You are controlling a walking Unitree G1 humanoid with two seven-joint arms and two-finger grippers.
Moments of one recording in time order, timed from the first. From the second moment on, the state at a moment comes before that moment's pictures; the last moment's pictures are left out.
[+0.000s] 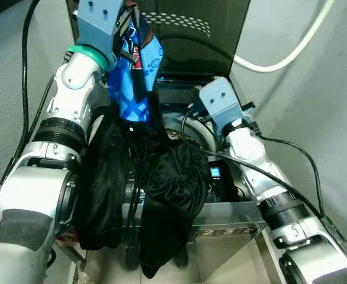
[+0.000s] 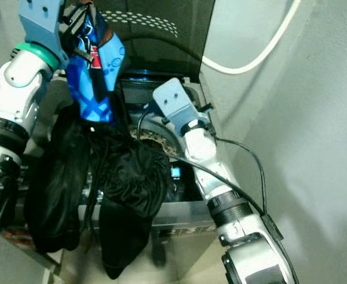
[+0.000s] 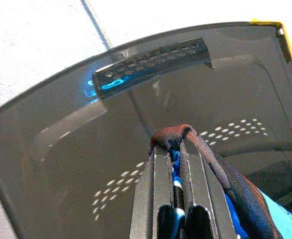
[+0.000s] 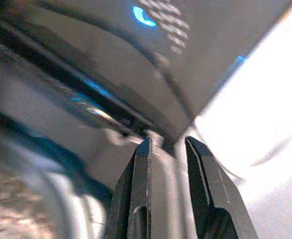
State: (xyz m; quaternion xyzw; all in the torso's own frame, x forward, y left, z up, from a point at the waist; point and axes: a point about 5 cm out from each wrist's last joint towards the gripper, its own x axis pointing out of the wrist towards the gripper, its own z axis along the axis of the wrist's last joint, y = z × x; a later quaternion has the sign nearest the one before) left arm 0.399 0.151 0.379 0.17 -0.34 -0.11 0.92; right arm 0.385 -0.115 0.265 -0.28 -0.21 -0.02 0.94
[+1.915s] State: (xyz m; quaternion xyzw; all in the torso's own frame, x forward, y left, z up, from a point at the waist) left arm 0.306 0.153 0.311 0.16 -0.14 -0.43 0.88; right arm 0.278 -0.096 0.223 -0.29 -0.12 0.58 0.75
